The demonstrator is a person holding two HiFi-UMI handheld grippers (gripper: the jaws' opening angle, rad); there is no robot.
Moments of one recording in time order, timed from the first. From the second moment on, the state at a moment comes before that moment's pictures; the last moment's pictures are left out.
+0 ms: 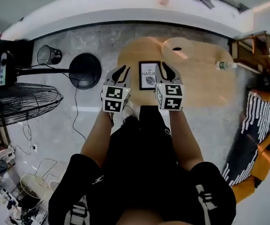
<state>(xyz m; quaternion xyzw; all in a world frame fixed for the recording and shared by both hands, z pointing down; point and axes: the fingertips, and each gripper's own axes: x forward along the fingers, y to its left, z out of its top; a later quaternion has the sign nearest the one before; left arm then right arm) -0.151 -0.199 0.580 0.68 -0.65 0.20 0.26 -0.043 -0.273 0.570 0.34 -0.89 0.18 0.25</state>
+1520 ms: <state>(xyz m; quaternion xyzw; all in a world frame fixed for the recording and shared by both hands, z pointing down) -0.209 -0.006 0.229 0.62 -0.78 0.06 0.02 -0.070 -0.098 0.216 0.33 -0.94 0.03 -0.04</state>
